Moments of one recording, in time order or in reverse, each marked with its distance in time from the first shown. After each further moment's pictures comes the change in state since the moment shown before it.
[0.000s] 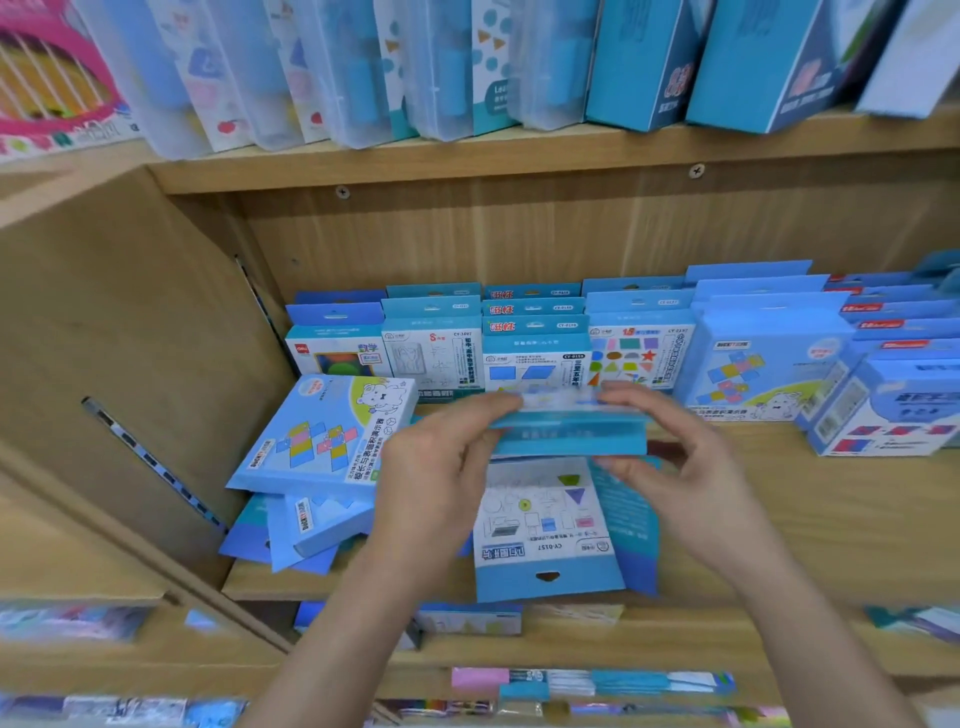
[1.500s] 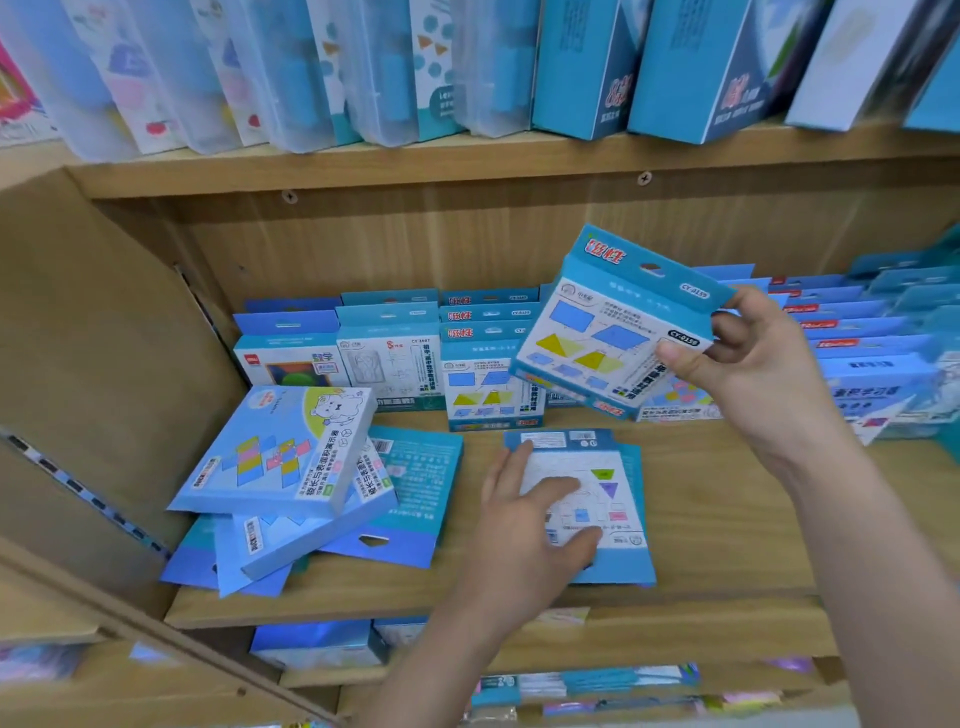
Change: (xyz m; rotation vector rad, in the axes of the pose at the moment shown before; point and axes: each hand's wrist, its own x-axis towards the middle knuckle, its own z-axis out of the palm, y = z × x) left_hand -0.042 -0.009 0.099 0.063 -0.491 -0.178; right_hand 0.046 -0.022 -0.072 0.206 0.207 0.072
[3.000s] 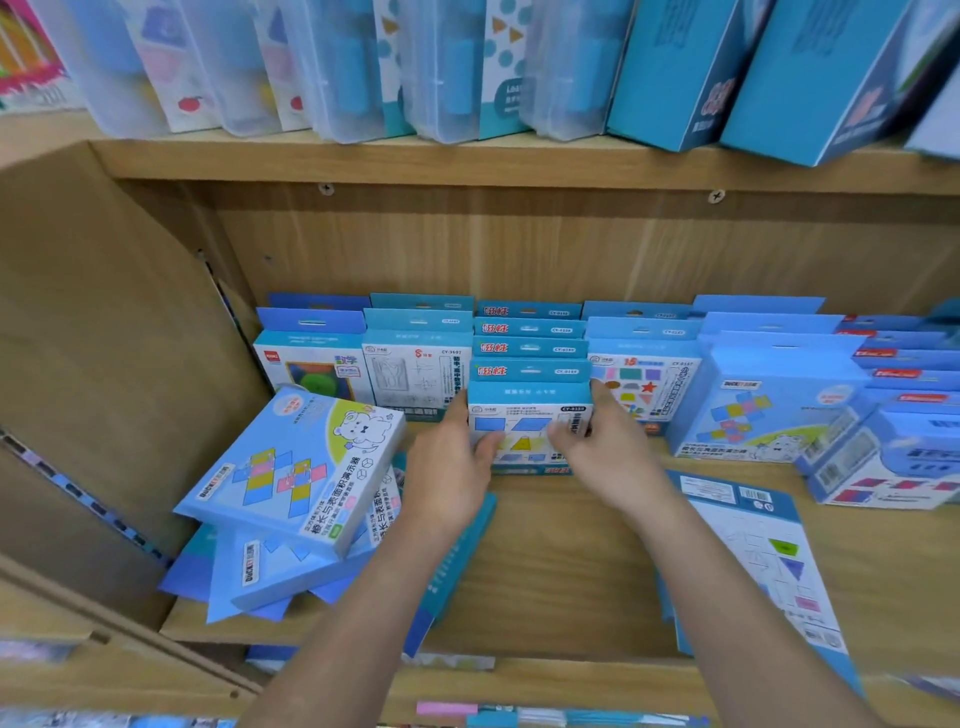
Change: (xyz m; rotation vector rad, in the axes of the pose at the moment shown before) left_hand 0.070 -0.047 -0.067 0.075 0.322 -0.194; right_hand 0.021 0.072 0.105 -0.505 -0.255 0.224
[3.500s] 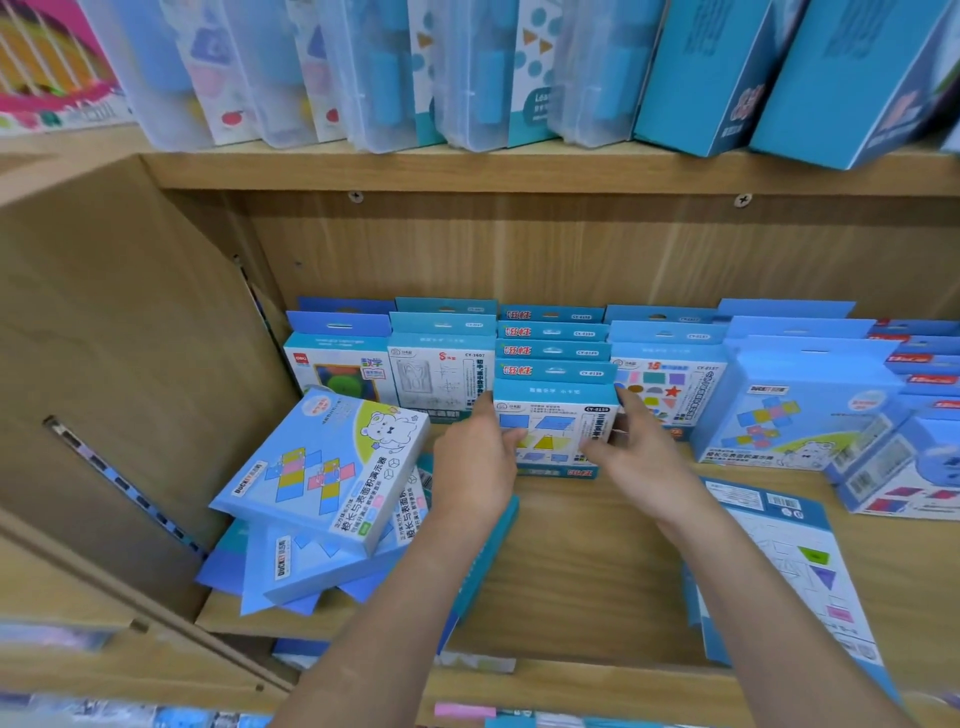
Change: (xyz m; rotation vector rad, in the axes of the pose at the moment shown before) left_hand 0.007 0.005 0.004 0.147 0.007 -0.053; right_hand -0.007 0.006 -0.004 0.179 -0.048 0.084
